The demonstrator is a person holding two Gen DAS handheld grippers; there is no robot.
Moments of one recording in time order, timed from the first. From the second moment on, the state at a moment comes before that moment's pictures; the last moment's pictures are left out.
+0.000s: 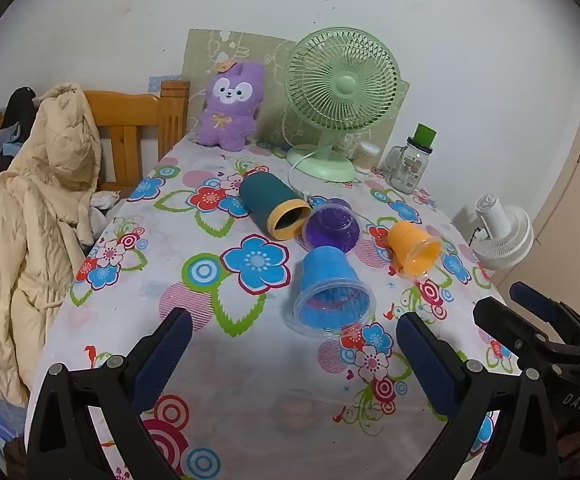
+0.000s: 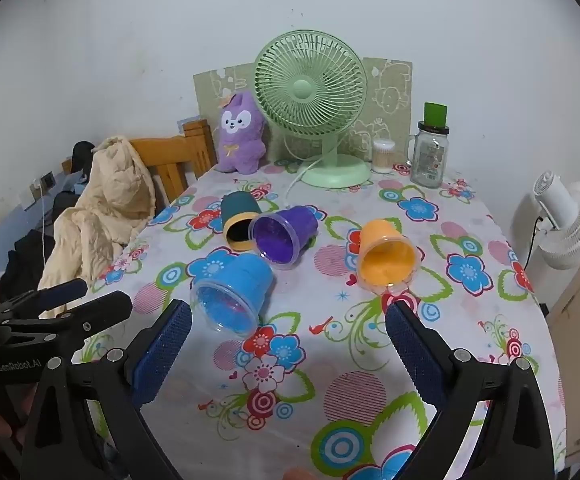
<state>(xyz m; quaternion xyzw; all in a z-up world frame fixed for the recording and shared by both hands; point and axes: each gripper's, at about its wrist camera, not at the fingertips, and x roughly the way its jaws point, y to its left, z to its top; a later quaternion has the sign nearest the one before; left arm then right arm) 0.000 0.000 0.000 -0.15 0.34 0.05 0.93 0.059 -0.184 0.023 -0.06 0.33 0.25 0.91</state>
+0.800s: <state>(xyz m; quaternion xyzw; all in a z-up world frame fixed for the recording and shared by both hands) -0.001 0.003 -0.002 -0.15 0.34 0.05 0.93 0.056 -0.180 0.021 -0.06 0.34 0.25 0.90</state>
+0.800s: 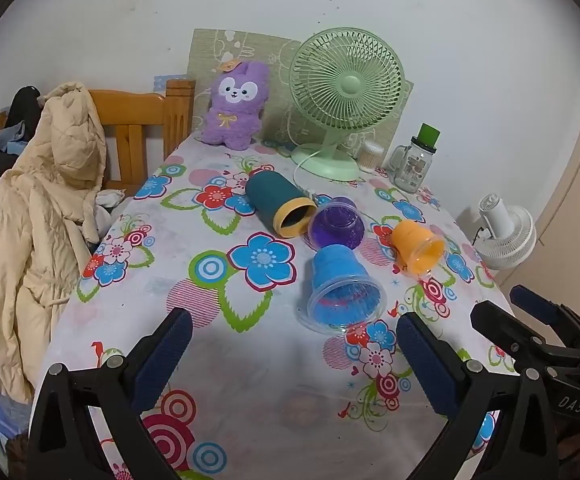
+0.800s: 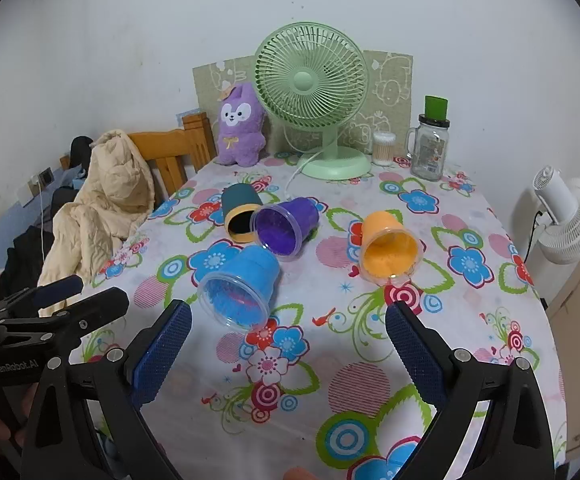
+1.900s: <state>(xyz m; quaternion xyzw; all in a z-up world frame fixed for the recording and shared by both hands) -0.013 0.005 0.004 -0.15 0.34 0.06 0.93 0.049 -0.180 0.023 -0.07 0.34 0.25 0.90</state>
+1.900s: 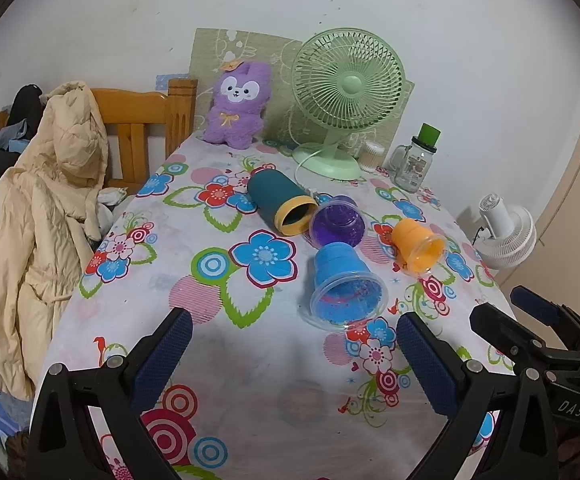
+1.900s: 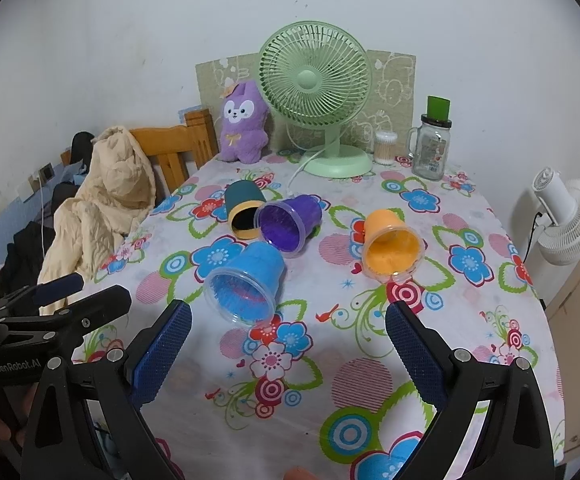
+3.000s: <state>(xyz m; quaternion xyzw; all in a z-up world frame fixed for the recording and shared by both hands) 0.024 0.043 -0.033 -0.16 0.38 0.07 0.91 0.152 -0.127 -0.024 0.02 0.50 0.23 0.84</state>
